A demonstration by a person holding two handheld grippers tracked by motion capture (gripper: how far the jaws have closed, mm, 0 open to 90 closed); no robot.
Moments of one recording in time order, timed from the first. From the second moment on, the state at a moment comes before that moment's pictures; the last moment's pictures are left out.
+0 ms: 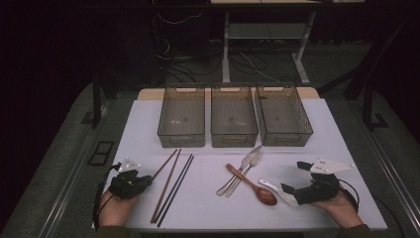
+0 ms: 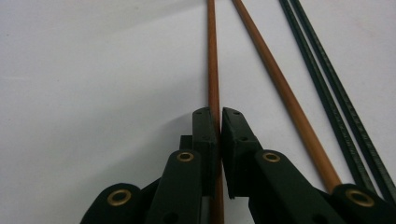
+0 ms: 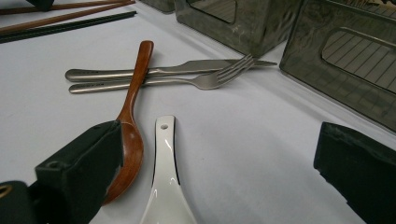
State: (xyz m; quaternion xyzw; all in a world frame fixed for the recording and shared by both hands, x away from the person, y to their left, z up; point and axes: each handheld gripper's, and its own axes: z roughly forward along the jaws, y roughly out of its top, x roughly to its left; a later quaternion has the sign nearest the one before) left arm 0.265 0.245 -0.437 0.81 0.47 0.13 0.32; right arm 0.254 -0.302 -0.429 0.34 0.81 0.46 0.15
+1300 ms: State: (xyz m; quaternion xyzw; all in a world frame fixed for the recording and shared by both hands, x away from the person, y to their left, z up) left arm 0.262 0.229 -0.405 0.83 0.39 0.11 0.38; right arm 0.260 -0.302 -0.430 0.35 0.80 0.48 0.12
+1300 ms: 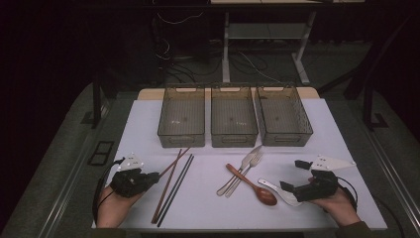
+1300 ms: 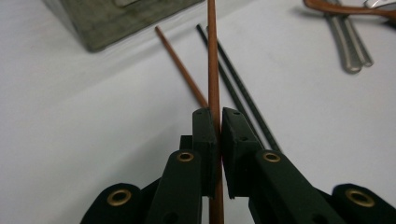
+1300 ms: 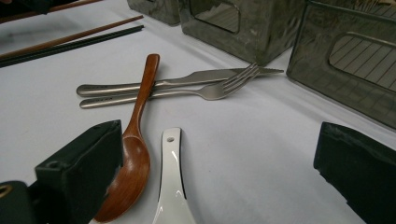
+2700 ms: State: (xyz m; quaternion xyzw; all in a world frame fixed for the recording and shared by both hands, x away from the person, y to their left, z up) left arm 0.332 0.186 -0.366 0.81 0.37 0.13 0.43; right arm 0.251 -0.306 -0.432 0.36 0.79 0.48 0.13
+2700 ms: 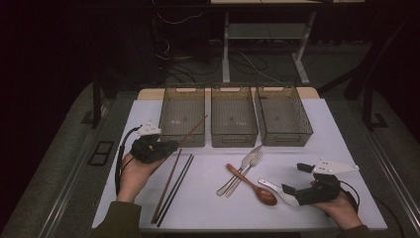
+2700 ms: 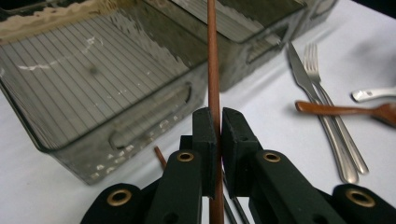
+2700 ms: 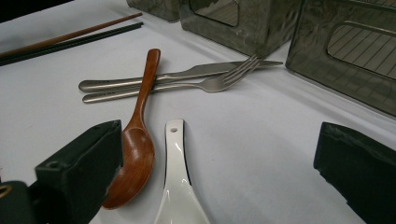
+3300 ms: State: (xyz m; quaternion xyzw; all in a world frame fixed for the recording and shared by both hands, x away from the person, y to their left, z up) left arm 0.378 0.173 -0.352 0.81 0.38 0.14 0.42; right arm 0.250 -0.307 -0.431 0.36 0.79 0.48 0.13
